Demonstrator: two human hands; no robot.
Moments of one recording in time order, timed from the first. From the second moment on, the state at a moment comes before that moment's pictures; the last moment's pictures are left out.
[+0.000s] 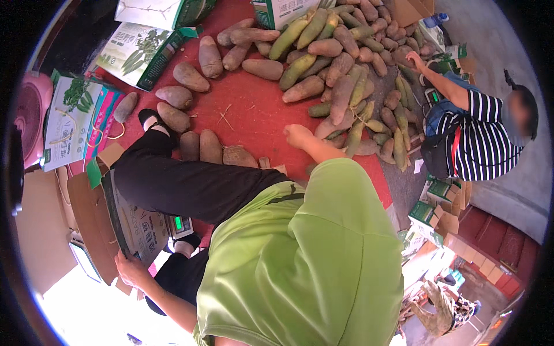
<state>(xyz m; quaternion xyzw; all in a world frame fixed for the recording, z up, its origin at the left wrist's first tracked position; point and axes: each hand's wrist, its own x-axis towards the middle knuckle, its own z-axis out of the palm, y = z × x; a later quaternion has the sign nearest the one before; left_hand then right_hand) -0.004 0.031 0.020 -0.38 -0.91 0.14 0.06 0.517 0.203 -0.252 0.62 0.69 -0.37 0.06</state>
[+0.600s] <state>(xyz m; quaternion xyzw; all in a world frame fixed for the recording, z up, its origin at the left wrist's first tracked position) -0.008 0.022 0.013 -0.38 -0.91 0.15 0.08 0.655 0.223 -0.244 0.90 0.32 -0.18 -0.22</state>
